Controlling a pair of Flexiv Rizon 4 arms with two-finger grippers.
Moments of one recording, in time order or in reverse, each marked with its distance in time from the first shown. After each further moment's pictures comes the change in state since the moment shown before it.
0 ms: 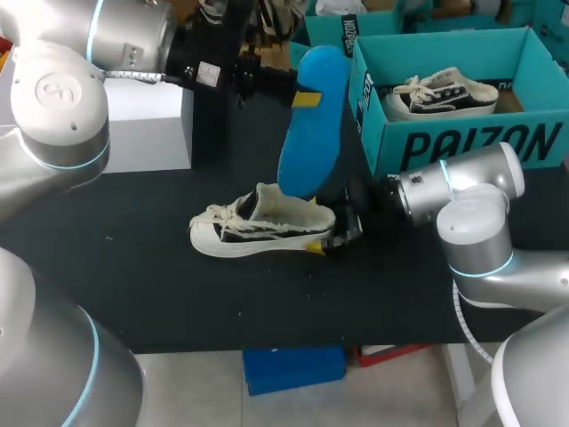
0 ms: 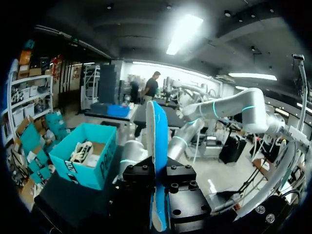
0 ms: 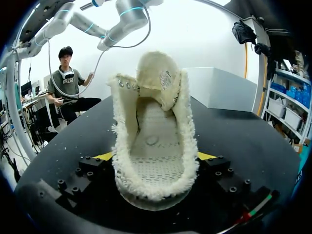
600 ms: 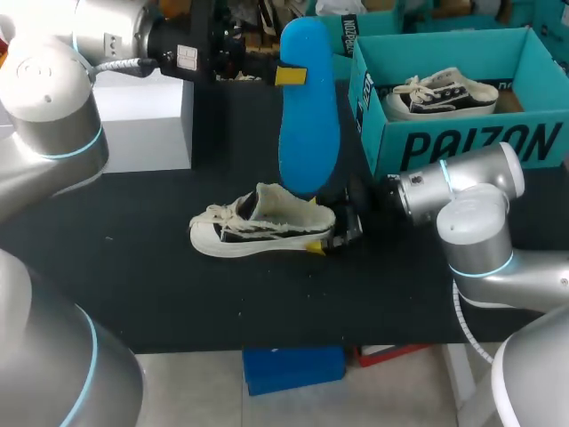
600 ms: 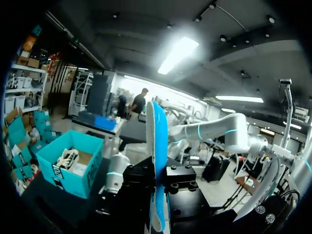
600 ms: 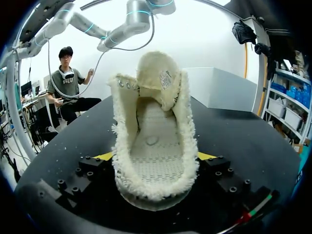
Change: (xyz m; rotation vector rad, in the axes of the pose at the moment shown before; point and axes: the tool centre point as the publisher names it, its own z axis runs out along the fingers) left arm 0.006 -0.026 -0.023 0.152 0.157 -0.088; right arm 0.000 0.000 0.000 0.000 0.000 0.000
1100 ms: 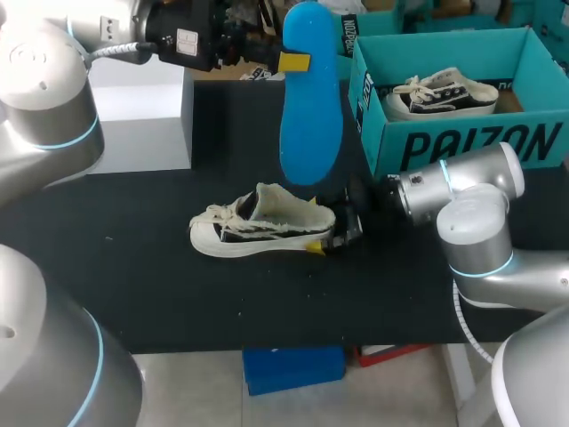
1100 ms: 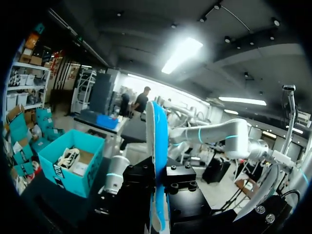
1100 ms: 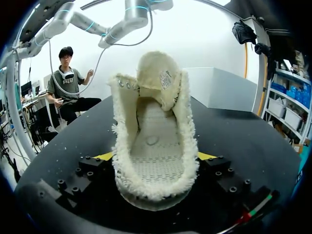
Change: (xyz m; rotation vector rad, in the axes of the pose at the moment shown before) left arm 0.007 -0.015 0.002 -0.011 -0.026 -0.022; right arm 0.001 -0.001 0.000 0.004 0.004 -0.001
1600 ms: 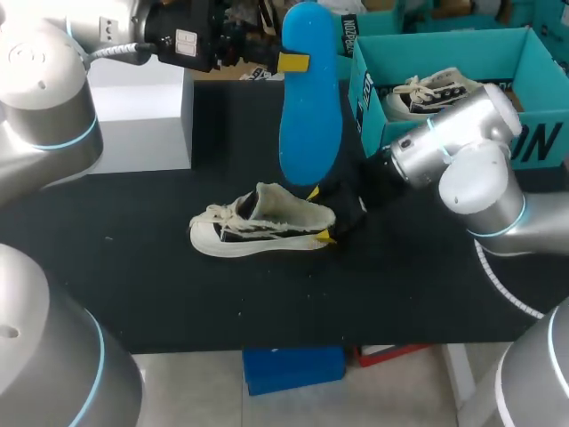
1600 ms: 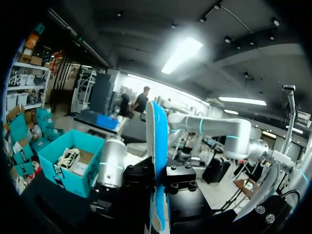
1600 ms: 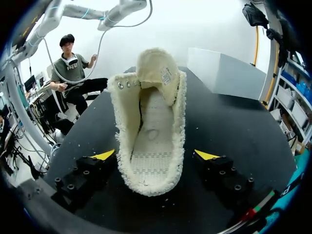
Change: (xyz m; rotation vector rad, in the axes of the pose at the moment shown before) left arm 0.000 0.000 -0.001 0.001 0.000 0.000; right arm -0.005 0.015 -0.030 0.291 0.092 0.024
